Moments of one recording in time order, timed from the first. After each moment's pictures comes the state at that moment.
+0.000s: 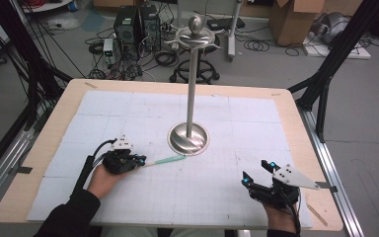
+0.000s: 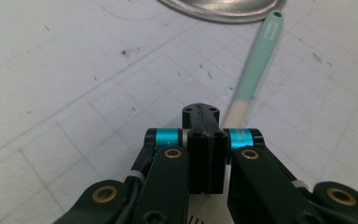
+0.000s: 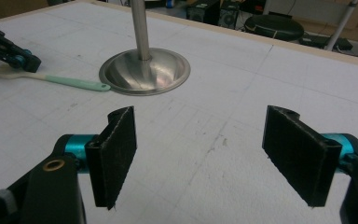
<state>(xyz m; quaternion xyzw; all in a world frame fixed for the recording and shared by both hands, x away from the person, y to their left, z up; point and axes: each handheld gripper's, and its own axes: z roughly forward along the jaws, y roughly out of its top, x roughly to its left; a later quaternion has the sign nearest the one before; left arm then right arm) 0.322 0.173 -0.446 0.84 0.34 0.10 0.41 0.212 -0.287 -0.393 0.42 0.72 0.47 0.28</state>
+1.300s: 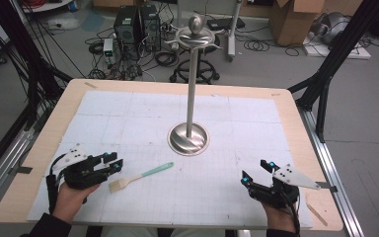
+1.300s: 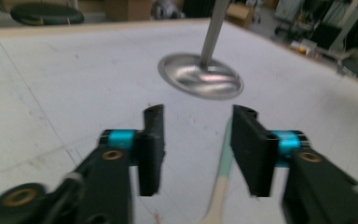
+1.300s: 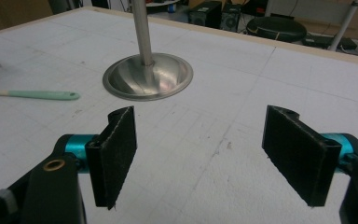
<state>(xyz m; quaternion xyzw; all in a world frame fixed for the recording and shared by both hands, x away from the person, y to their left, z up) 0.261 0.244 -0.414 0.71 0.36 0.15 0.58 0.213 -0.287 -0.394 0.42 0.71 0.49 0.28</state>
